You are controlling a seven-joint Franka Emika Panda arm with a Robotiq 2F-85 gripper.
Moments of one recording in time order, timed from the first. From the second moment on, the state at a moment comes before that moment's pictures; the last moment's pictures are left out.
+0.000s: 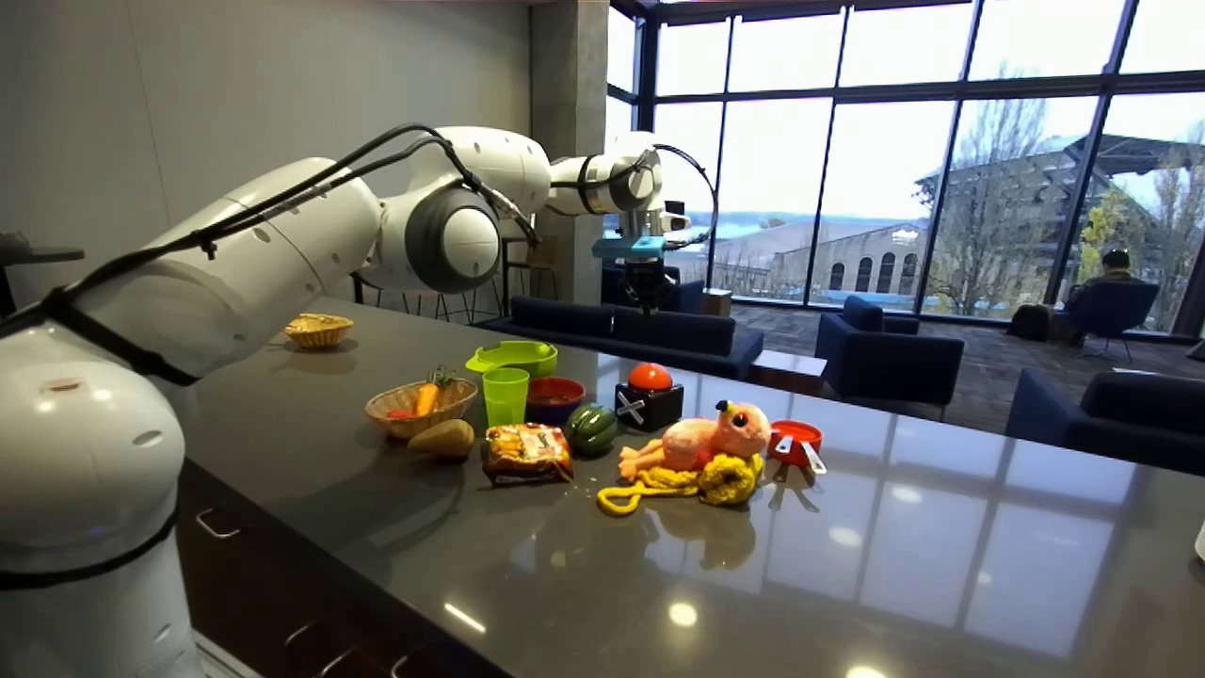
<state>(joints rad) -0.16 0.94 -0.10 -0.58 0.03 1.71 -0.14</state>
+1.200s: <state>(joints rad) -0.18 1.00 -0.10 -0.56 0.04 1.60 -0.10</state>
